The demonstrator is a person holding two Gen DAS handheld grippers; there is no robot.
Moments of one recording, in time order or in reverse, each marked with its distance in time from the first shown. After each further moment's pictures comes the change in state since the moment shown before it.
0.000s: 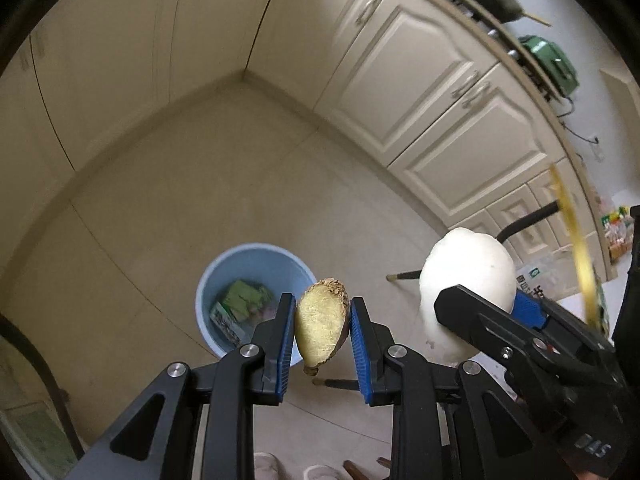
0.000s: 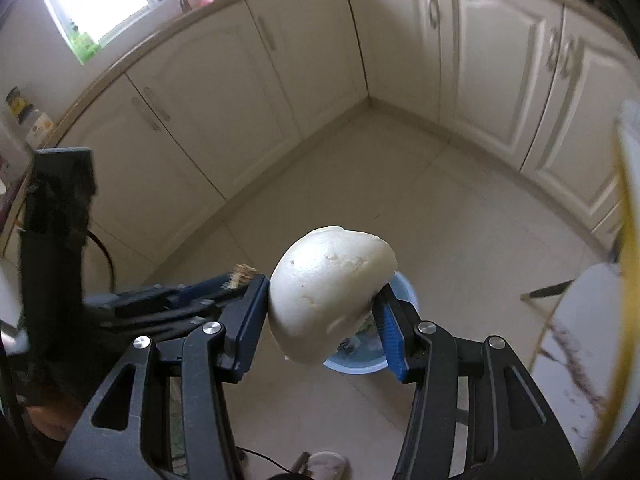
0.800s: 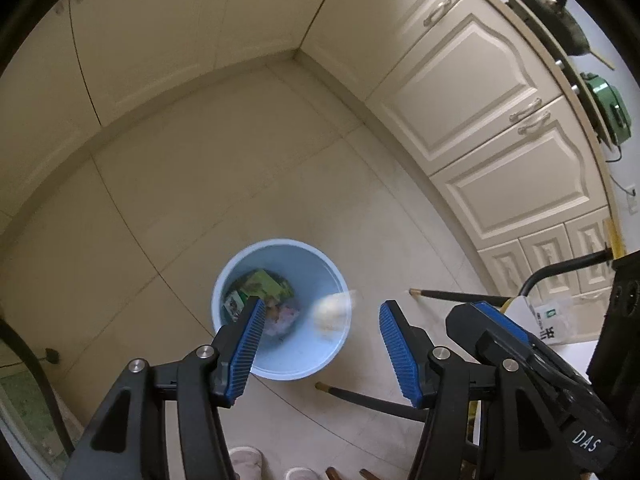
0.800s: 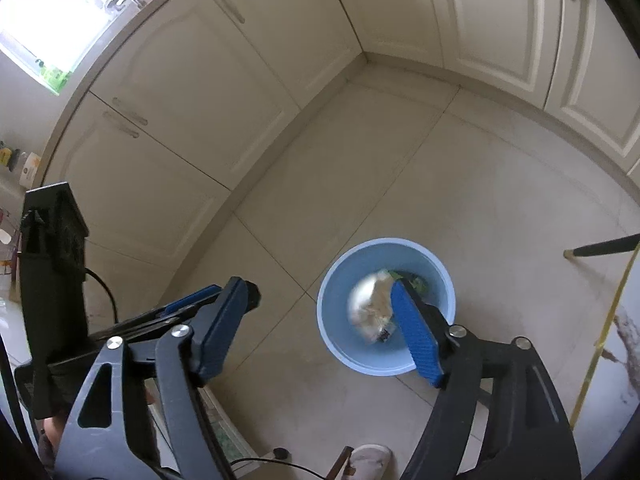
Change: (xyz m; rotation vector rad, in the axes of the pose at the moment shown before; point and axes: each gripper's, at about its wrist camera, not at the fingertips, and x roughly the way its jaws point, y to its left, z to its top) left arm 0.028 0.041 0.043 -0.153 0.012 0.081; right arm 0.082 -0.048 0.009 0.140 0.100 0.092
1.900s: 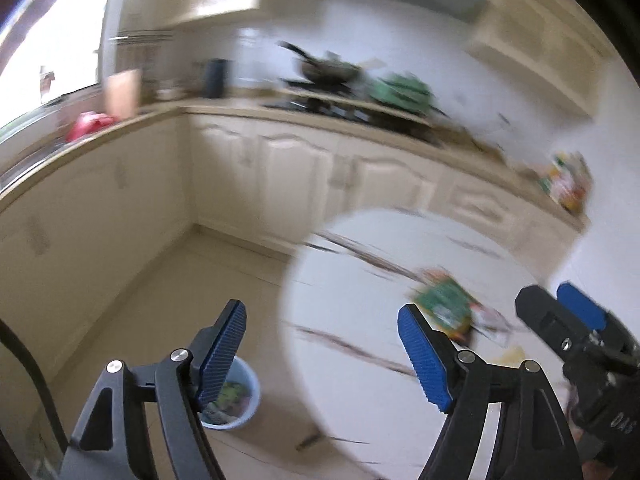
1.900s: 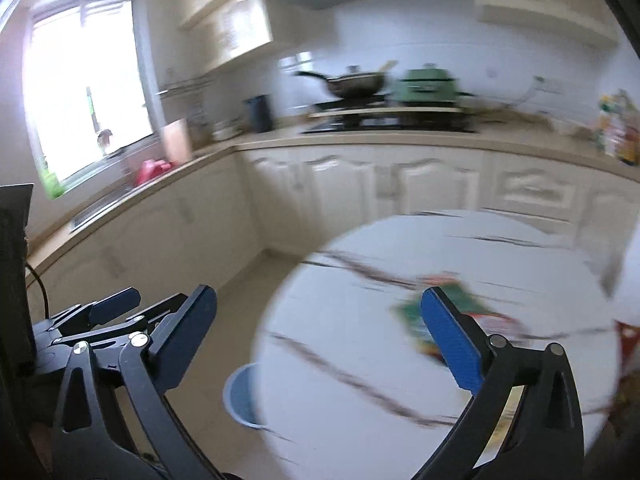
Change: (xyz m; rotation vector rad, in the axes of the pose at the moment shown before) left arm -0.219 -0.373 -0.259 0.563 -0.443 -0.076; right arm -0.449 -0.026 -0.158 0.022 -0.696 -0.372
